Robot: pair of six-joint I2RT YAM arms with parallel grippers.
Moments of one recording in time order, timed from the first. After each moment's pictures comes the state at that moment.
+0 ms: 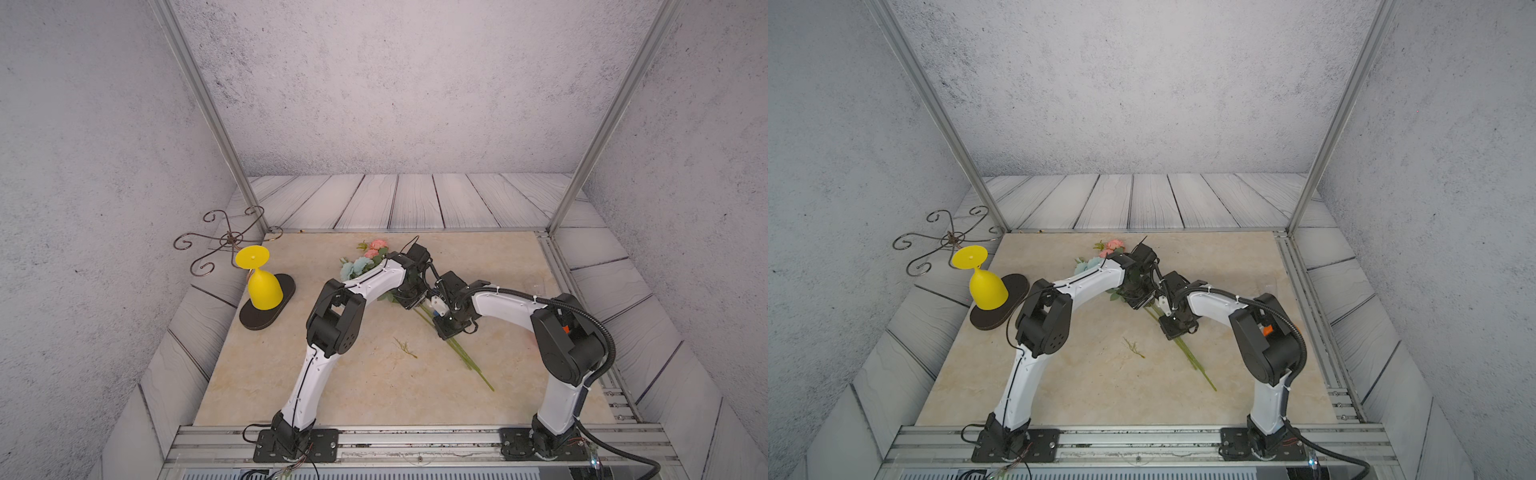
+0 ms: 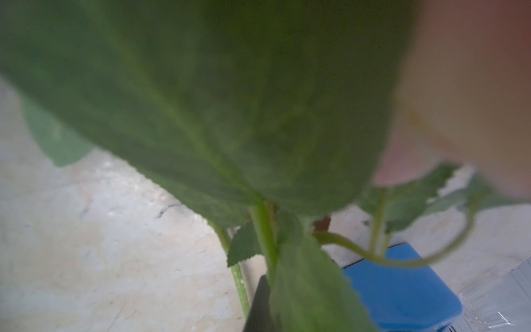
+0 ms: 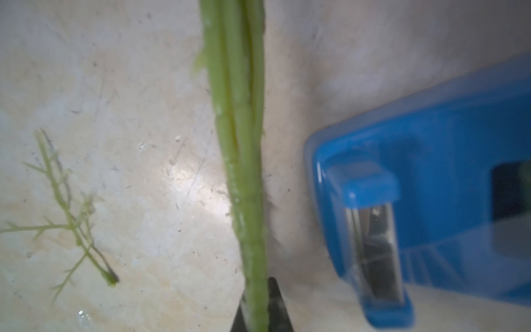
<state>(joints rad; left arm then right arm) -0.67 2.29 1.88 -0.88 0.19 -1.31 0.58 1.84 1.17 -0.71 -0.19 0.07</state>
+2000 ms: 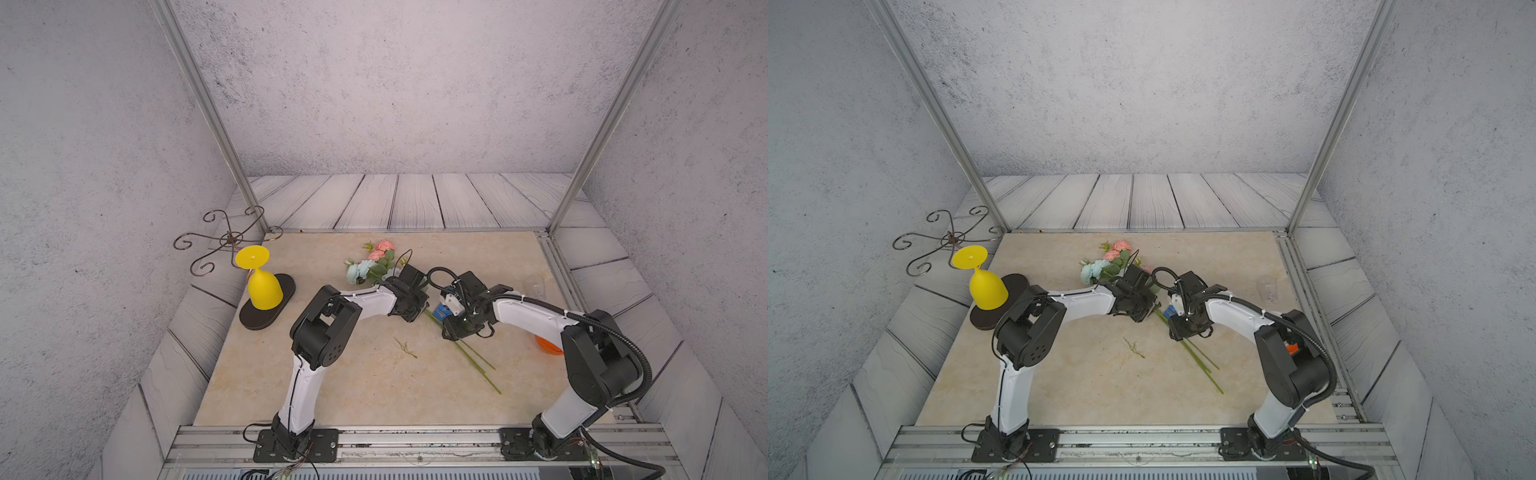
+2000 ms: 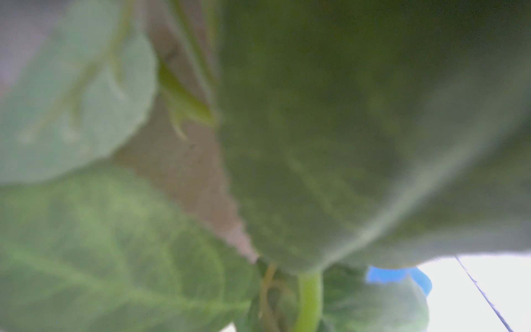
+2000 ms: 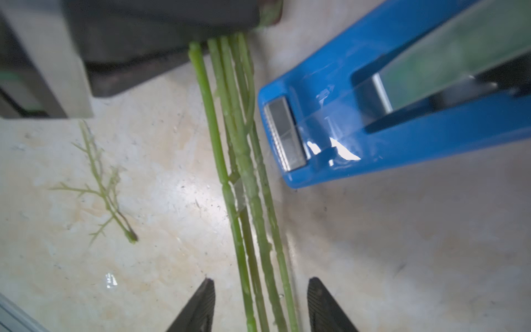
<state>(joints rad) -0.70 2.11 1.37 -0.21 0.18 -1.45 0.51 1.63 1.03 -0.66 -0.24 0.13</state>
